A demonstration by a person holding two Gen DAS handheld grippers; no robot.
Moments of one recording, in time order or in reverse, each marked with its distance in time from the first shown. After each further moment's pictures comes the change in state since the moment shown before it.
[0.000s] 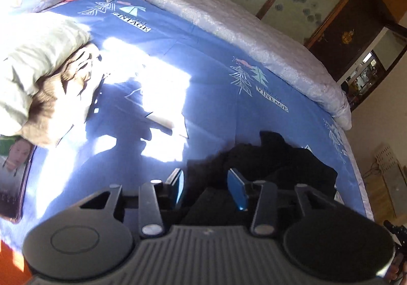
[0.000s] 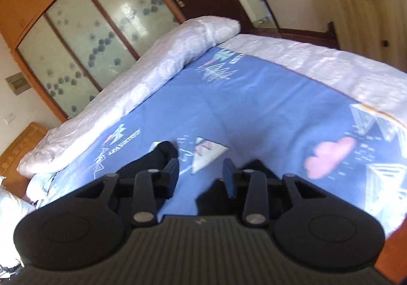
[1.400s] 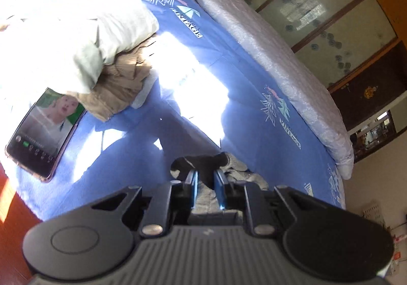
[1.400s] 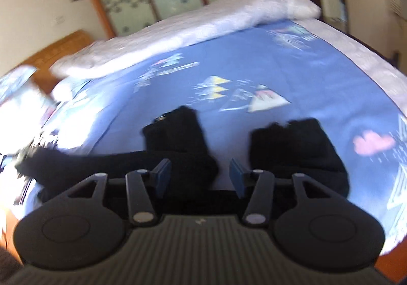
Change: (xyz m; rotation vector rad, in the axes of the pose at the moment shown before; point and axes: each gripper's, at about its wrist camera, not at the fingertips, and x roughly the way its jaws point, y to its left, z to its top) left arm -0.045 0.076 -0.020 -0.332 -0.067 0.001; right arm -0.046 0.018 -0.055 -0.264 0.163 0.090
